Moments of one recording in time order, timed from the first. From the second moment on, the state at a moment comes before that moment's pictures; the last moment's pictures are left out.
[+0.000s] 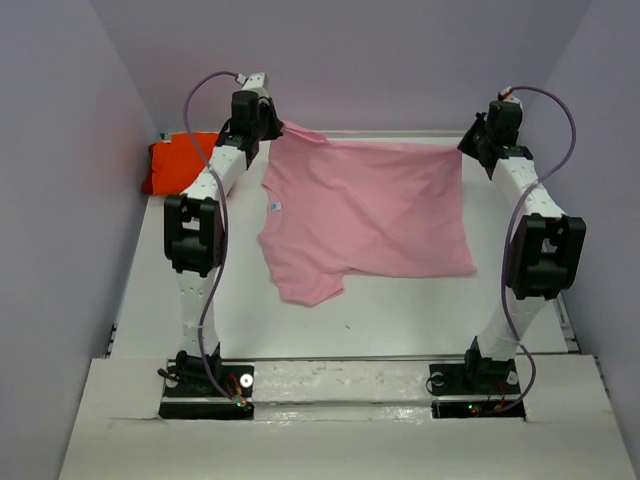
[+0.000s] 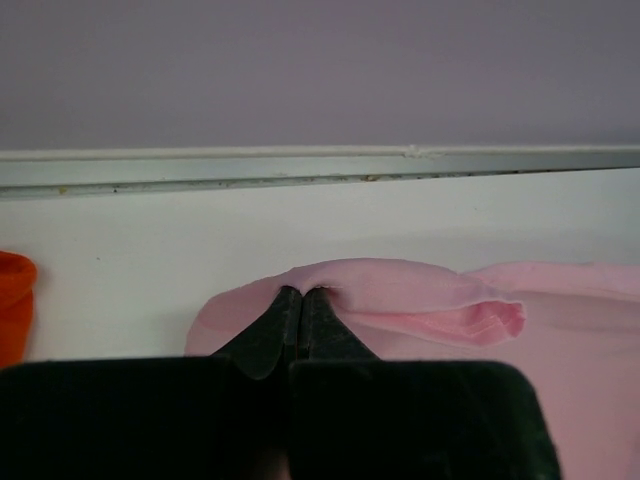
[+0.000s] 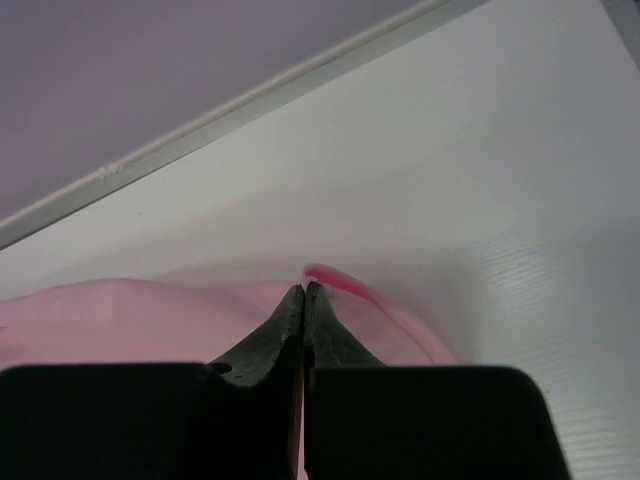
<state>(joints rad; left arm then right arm) -0.20 2.20 1.95 -0.07 0.11 -0.30 -0.07 1.89 1.63 -0.22 0.05 0.41</state>
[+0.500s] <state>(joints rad) -0.19 2.09 1.67 -0.13 0.23 -0.37 -0.07 1.82 1.43 -0.22 0.02 0.43</state>
